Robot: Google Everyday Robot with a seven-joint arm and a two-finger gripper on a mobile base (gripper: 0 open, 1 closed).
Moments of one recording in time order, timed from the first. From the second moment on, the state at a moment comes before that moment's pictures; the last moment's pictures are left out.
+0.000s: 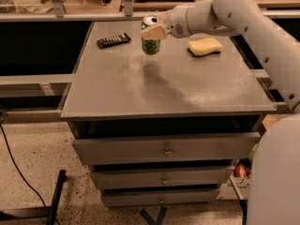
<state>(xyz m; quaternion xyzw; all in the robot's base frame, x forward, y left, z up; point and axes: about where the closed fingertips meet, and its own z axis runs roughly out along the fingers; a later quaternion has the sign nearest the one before) 0.773 -0.020 0.928 -0.47 0.68 0.22 0.52</state>
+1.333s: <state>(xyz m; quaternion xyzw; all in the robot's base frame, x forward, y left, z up) 0.833 0.029 0.906 -0.44 0.72 0.20 0.49</state>
